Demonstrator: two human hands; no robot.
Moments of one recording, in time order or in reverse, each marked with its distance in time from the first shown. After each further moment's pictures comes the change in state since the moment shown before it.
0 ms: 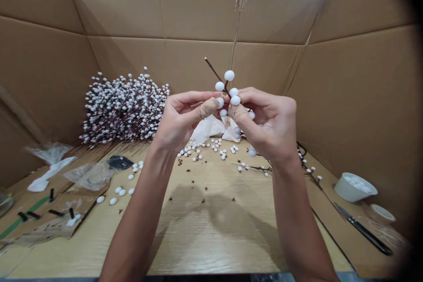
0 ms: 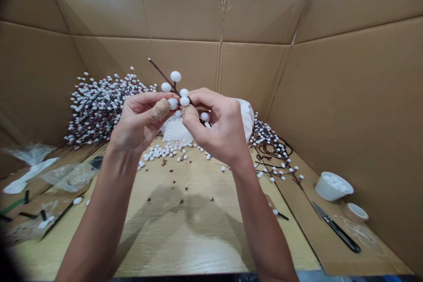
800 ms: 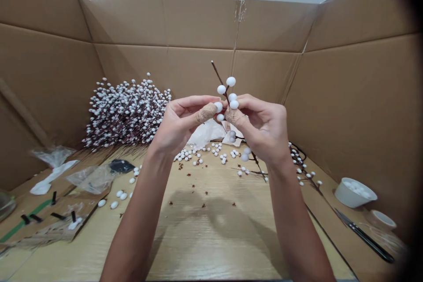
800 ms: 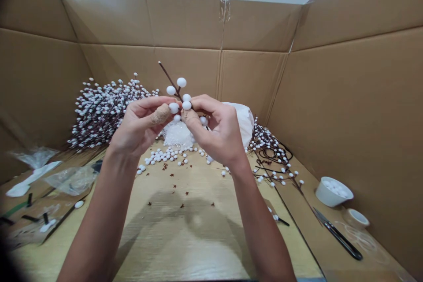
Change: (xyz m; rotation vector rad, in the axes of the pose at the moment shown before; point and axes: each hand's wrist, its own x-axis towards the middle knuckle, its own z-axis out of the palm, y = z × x) left_hand 0.000 0.008 -0.005 0.036 -0.043 -0.028; right_hand 0.004 0.006 0.002 0.141 -0.037 0.003
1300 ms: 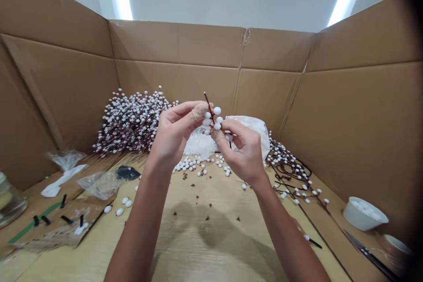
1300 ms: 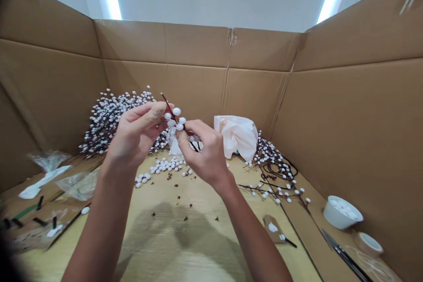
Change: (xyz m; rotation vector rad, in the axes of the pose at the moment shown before) left_hand -0.010 0.029 -0.007 0.041 0.157 0.078; right_hand -0.011 0.006 0.038 -0.154 0.002 -0.066
